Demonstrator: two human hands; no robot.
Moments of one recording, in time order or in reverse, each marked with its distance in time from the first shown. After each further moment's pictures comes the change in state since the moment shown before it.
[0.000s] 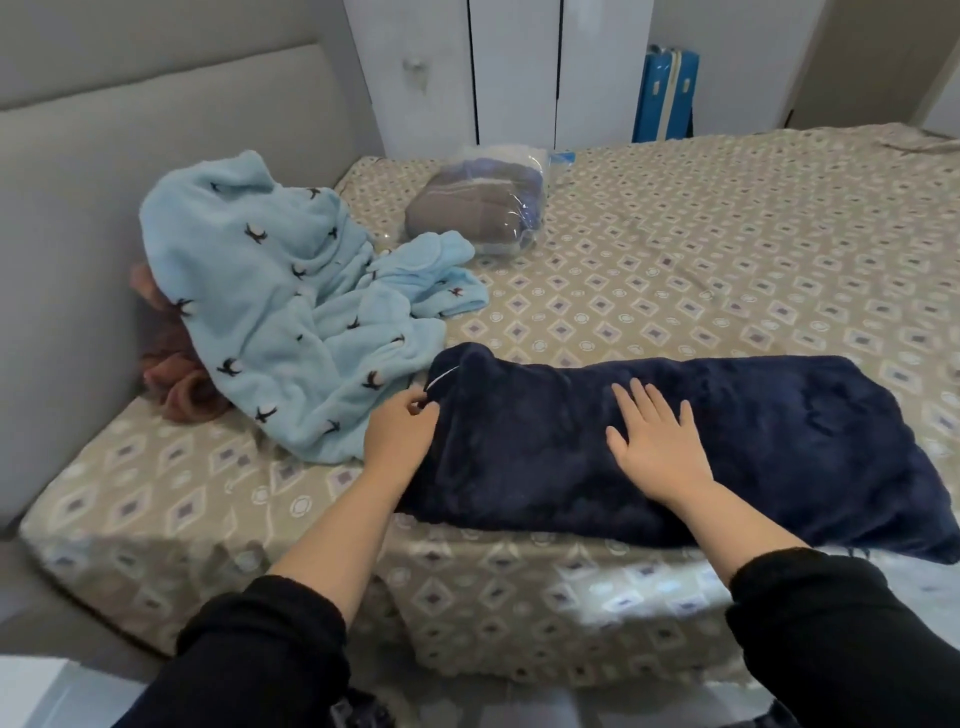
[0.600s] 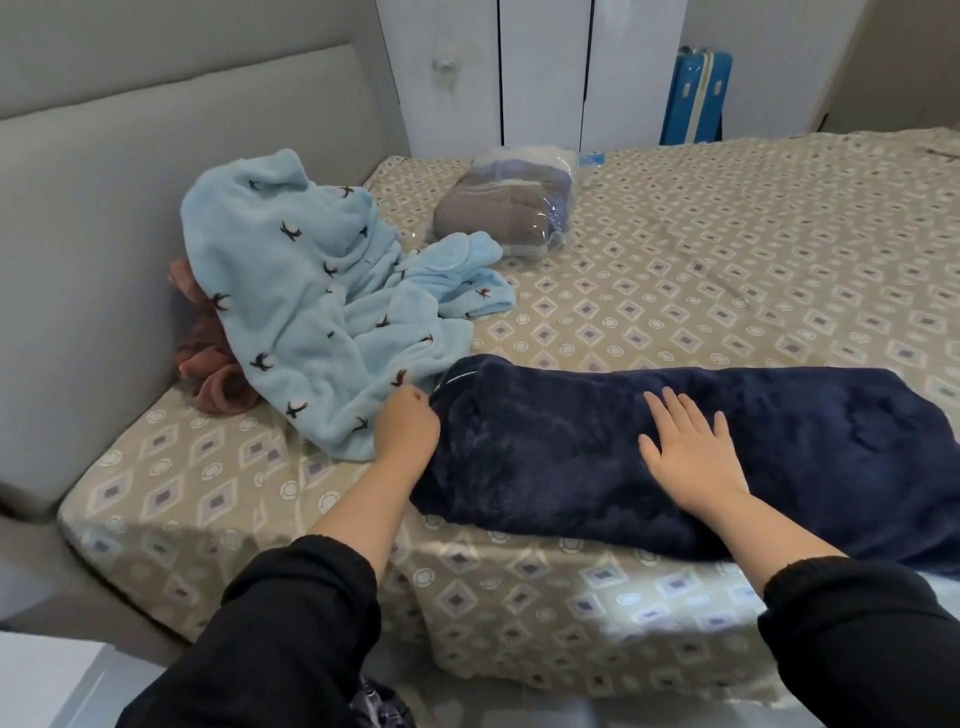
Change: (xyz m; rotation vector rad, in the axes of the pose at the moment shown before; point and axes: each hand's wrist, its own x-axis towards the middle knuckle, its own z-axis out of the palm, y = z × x) left_hand 0.033 -0.019 -0.004 0.217 0.116 -0.001; right_hand 0.004 0.003 0.007 -0.001 0.003 0.017
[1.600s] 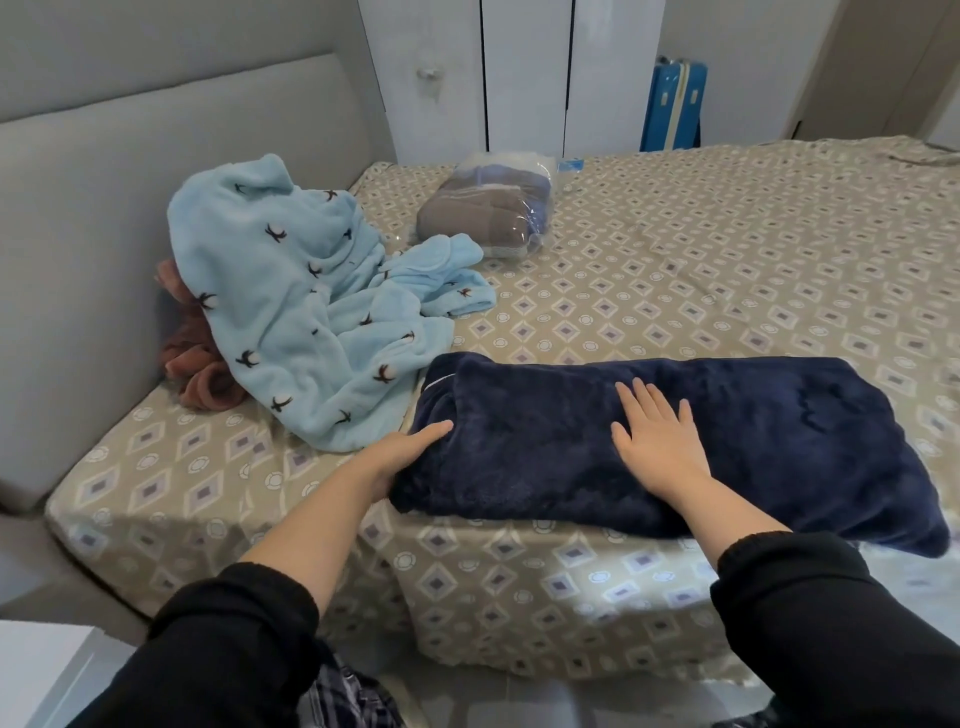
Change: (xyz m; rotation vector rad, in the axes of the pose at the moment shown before) left_hand -0.028 -0.022 -0.007 -0.472 -0.718 -0.401; right_hand -0.011 -0.002 -0.013 0.013 -0.019 -0.017
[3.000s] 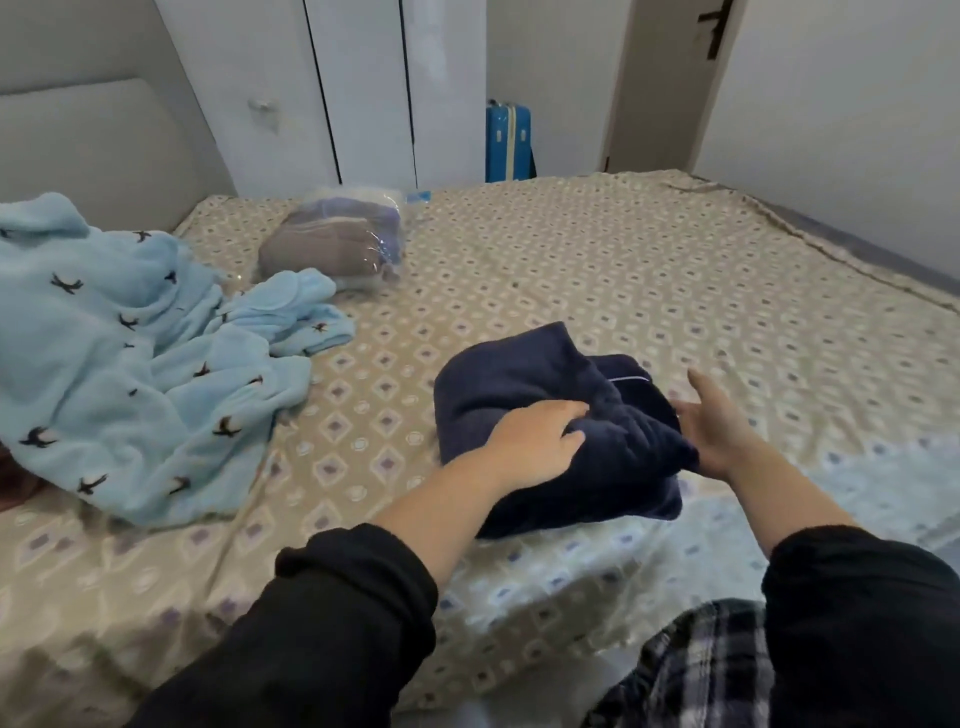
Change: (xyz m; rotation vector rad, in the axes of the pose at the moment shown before) left_hand -0.067 0.092 0.250 0.932 -0.284 1.011; right_hand -0.076 0.165 -0.089 1.875 -0.117 0.630
